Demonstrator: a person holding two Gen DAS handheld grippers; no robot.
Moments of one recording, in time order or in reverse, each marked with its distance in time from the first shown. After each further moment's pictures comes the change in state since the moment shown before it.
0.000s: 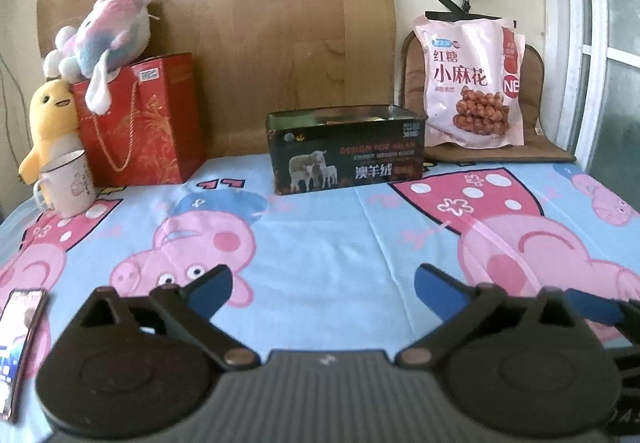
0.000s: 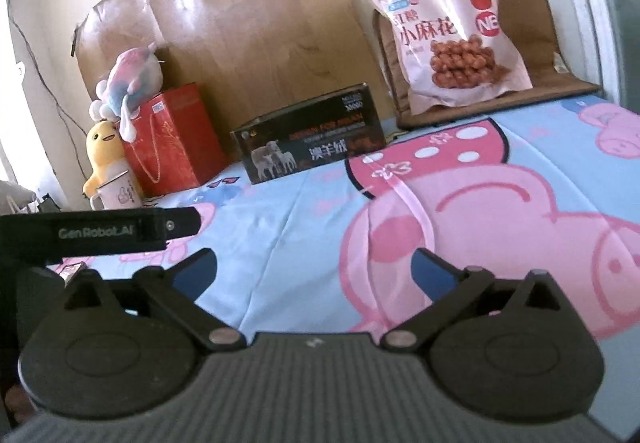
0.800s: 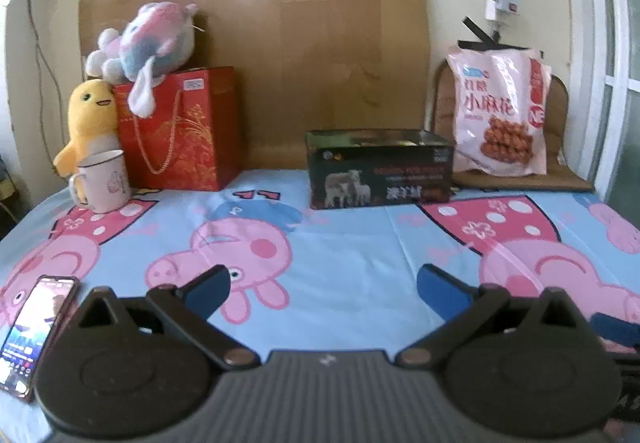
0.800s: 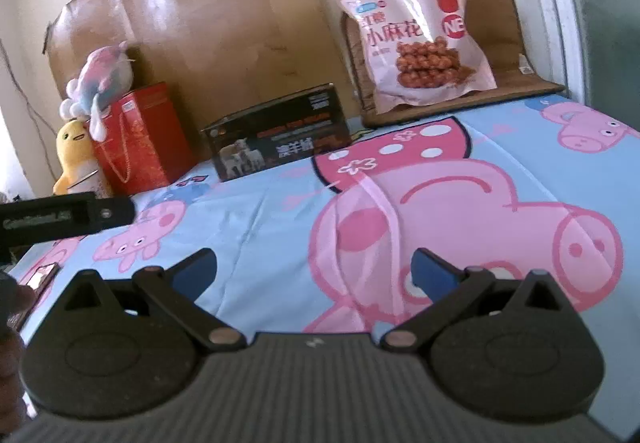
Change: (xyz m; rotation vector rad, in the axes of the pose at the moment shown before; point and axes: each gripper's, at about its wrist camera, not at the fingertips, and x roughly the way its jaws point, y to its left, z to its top) left arm -0.019 0.016 -0.003 -0.065 -0.070 0.080; right arm -0.004 -0.006 0.001 0.006 0.000 -0.114
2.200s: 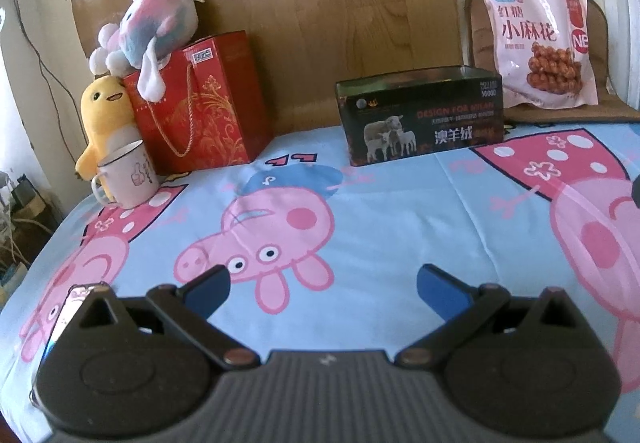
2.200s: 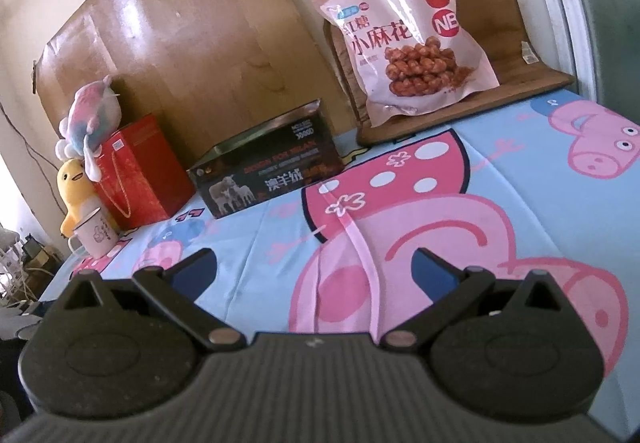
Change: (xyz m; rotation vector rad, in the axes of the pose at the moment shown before) left arm 0.049 -0.005 -0.004 0.141 0.141 0.145; right arm 0.019 -0.032 0.047 0.098 0.034 0.065
